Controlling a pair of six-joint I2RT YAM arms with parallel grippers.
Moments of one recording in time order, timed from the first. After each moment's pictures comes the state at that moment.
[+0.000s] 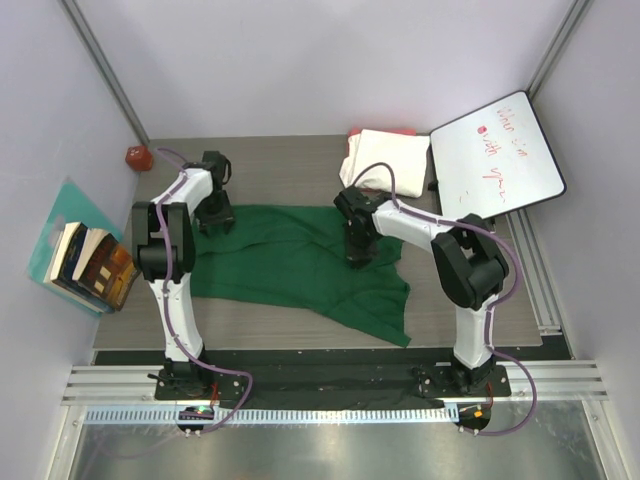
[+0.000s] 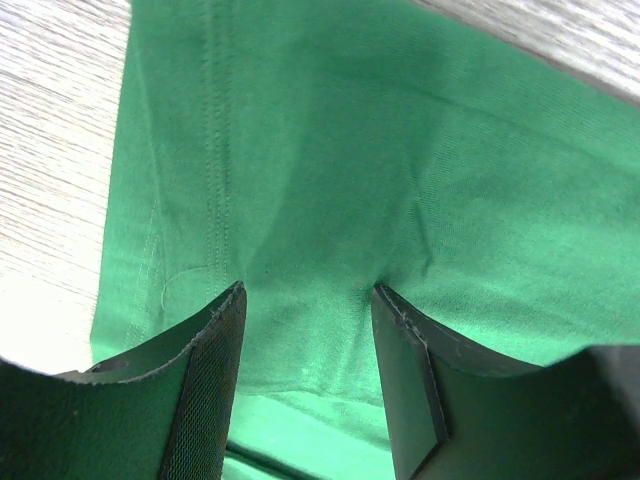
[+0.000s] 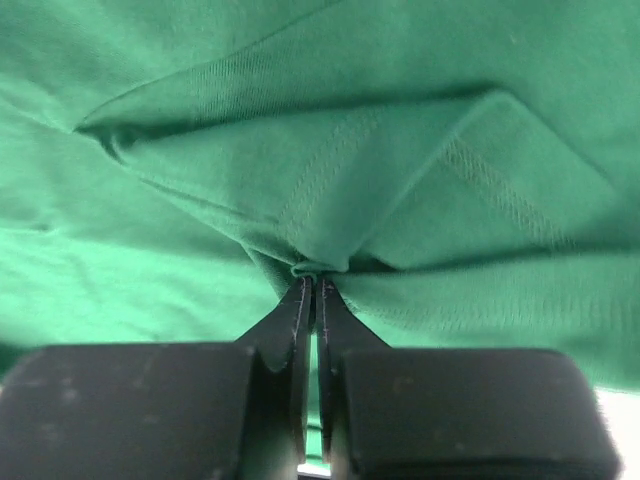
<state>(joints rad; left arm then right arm) -0.05 2.13 1.63 -0.89 -0.24 -0.39 0.61 1.95 1.40 -0.76 0.03 0.54</state>
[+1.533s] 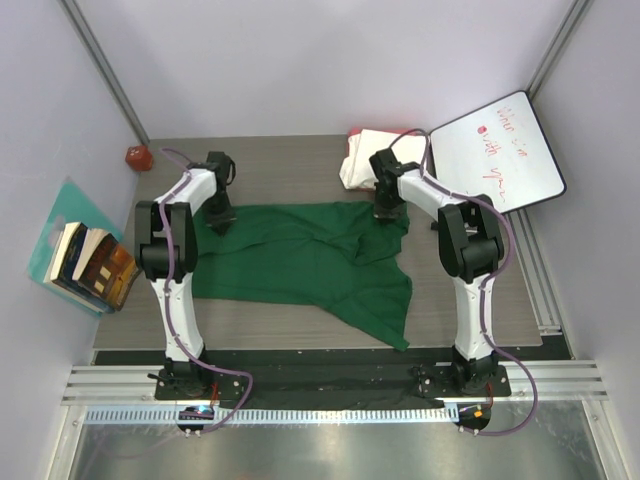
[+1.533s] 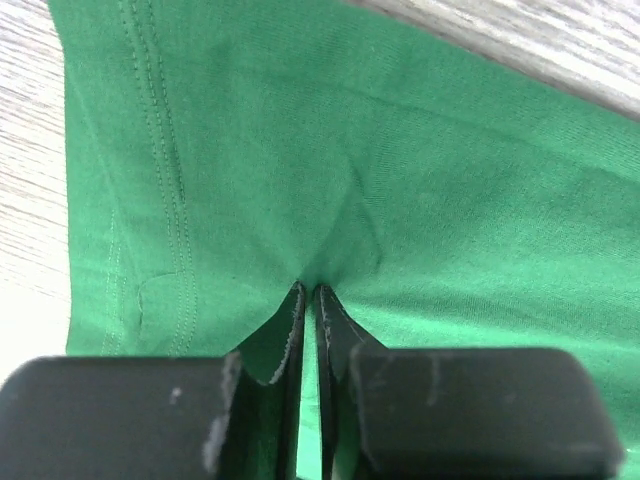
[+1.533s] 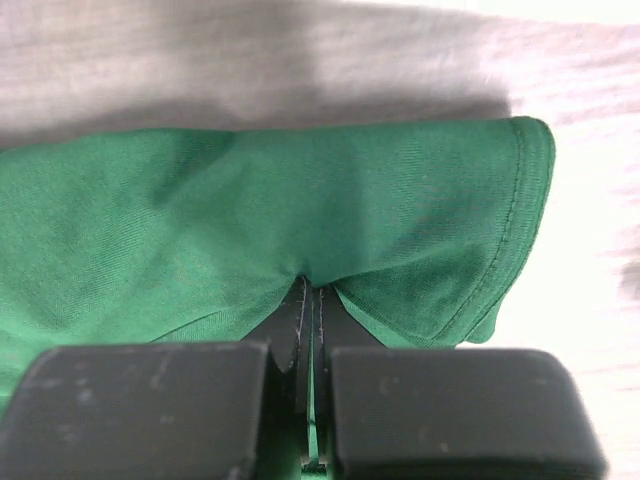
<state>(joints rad) -0.07 2.14 1.63 -0.88 -0.23 -0.40 0.34 2.15 1.65 -0.72 0.18 0.44</state>
